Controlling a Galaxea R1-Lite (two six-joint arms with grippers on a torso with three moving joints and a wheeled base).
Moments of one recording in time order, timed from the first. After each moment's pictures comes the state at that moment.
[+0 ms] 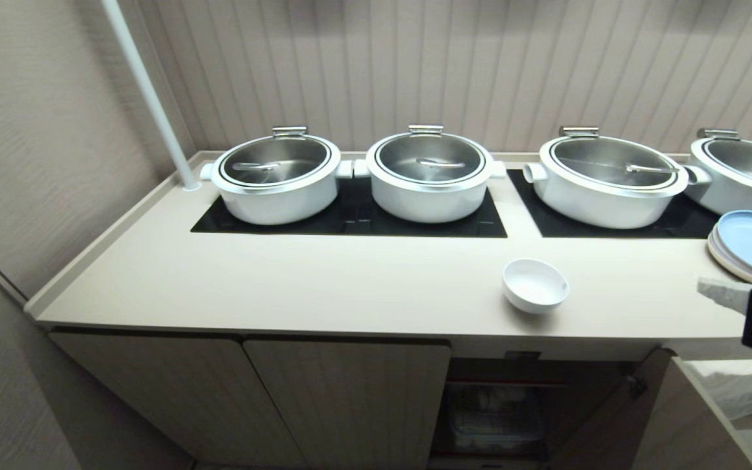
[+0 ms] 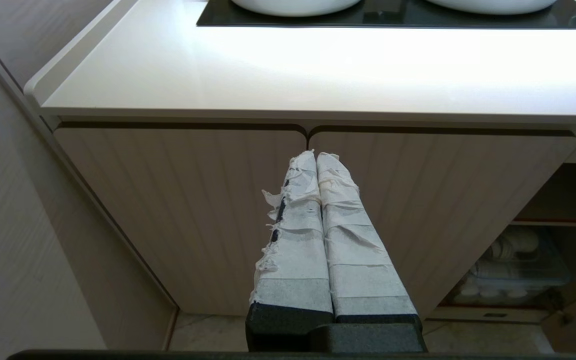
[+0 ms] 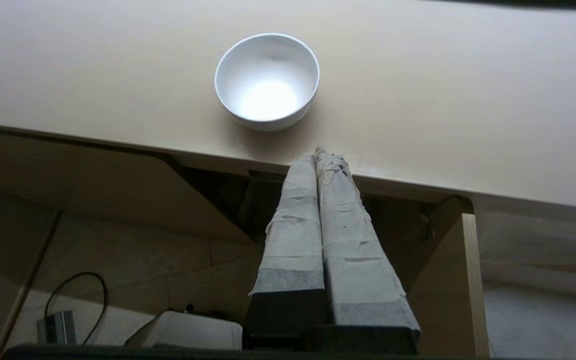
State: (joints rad) left arm 0.00 0.00 0.00 0.00 0.00 0.00; right arm 0.01 1.17 -0.64 -0.18 0.12 -0.01
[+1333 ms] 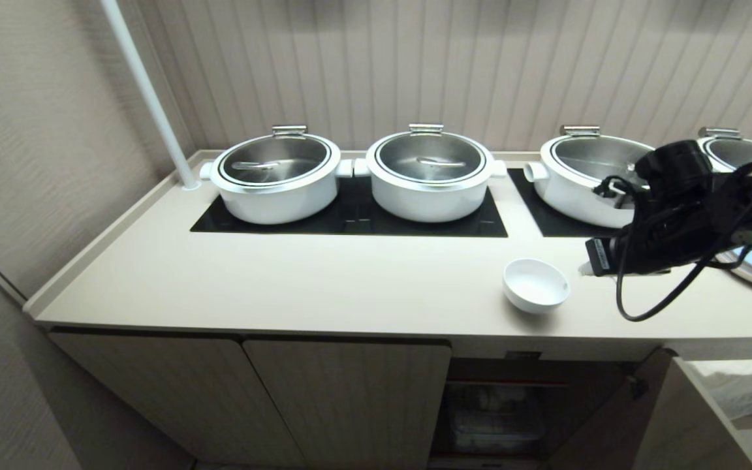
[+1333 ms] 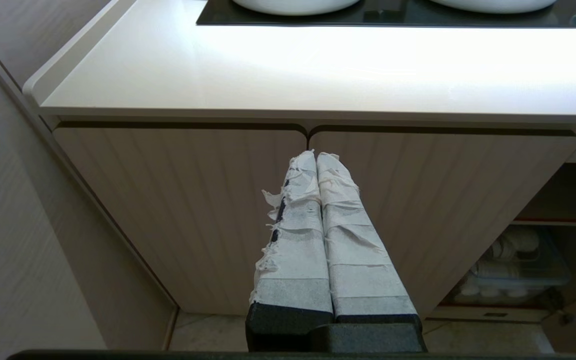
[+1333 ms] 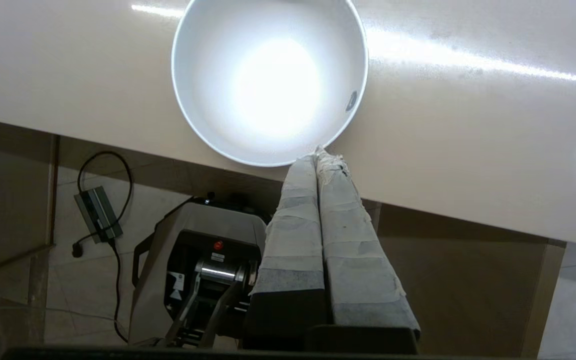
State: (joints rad) left arm 0.00 0.00 0.00 0.00 0.00 0.00; right arm 0.08 1.89 -1.43 0.38 0.12 -0.01
